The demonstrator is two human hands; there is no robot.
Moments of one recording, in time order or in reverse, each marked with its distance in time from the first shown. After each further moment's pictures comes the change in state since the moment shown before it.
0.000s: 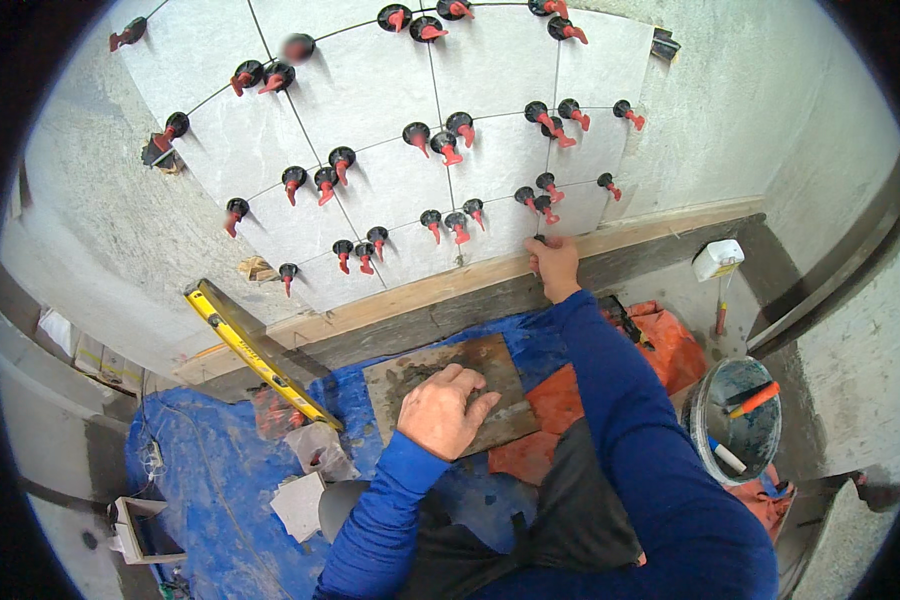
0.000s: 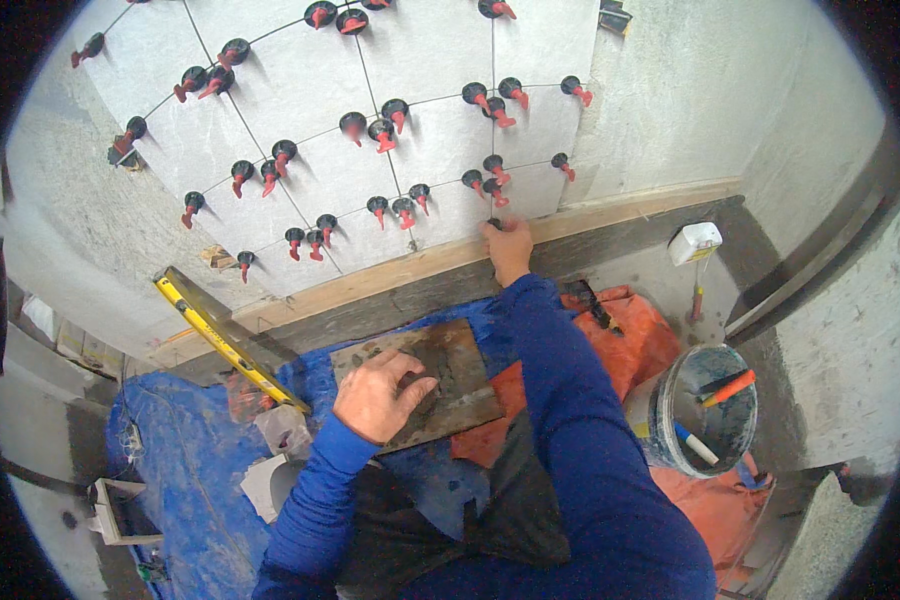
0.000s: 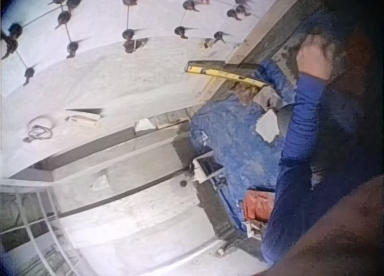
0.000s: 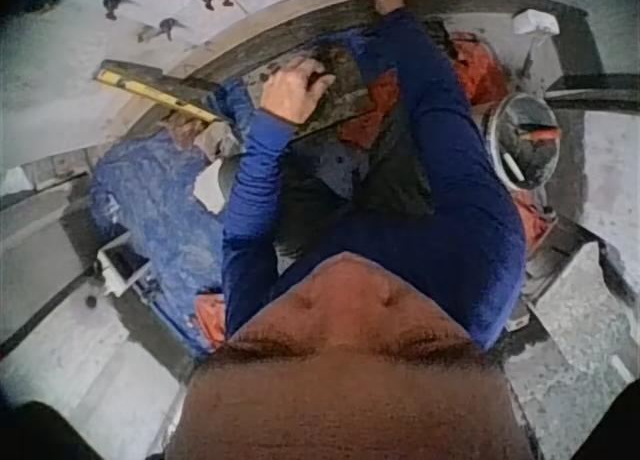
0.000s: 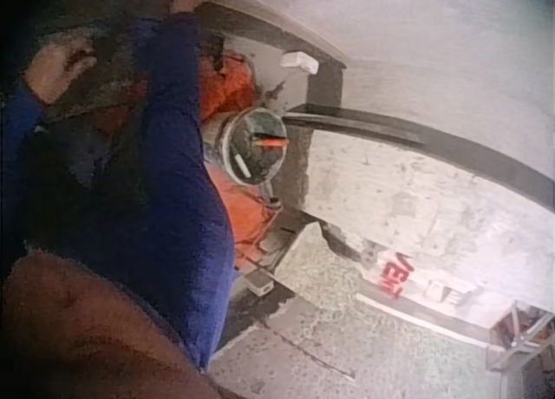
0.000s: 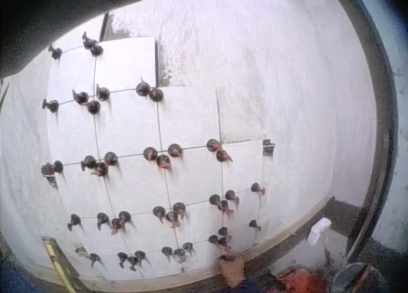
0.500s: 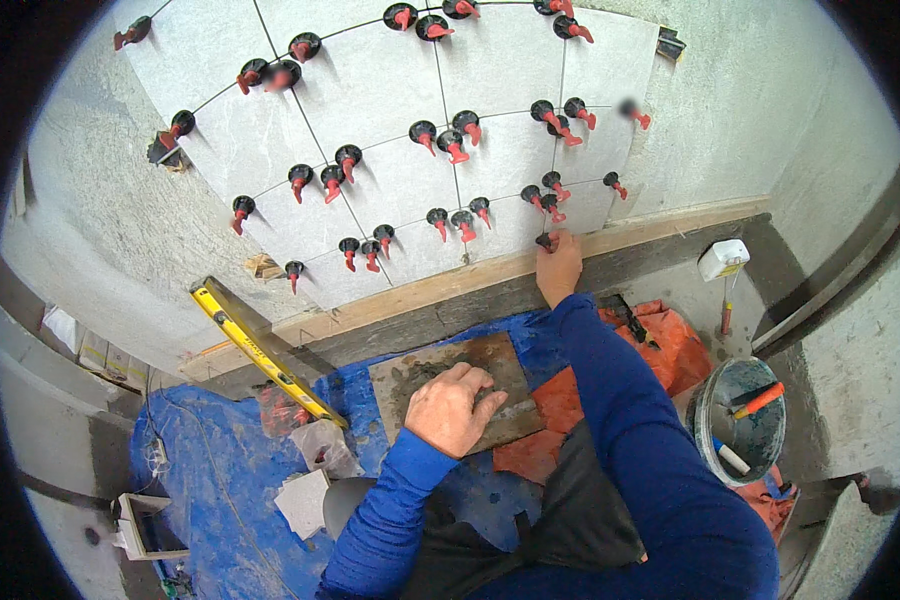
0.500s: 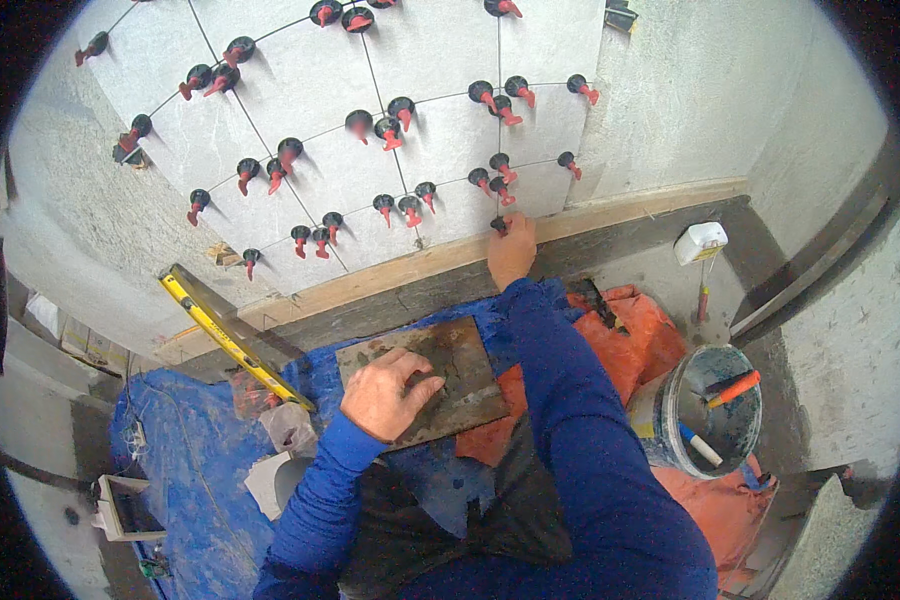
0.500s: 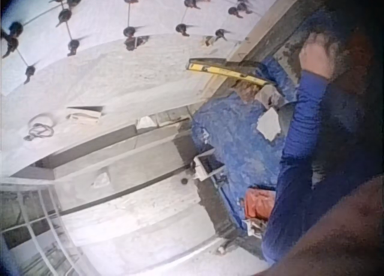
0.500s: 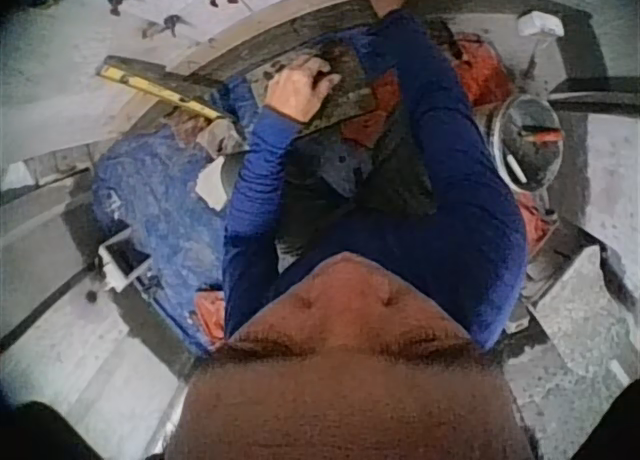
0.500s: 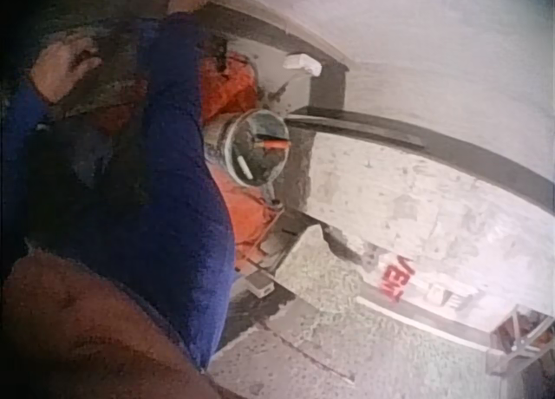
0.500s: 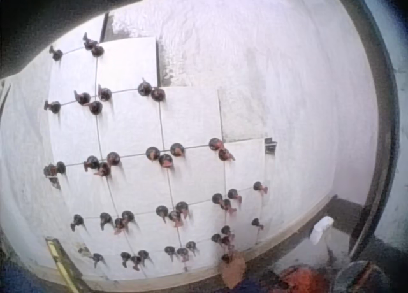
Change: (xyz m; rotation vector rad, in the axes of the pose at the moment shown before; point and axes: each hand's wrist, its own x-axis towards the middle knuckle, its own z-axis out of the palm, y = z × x) left_hand 0.000 -0.002 0.003 -0.002 -0.019 0.009; right_hand -0.020 -0.006 0.001 -0.616 0.178 -0.577
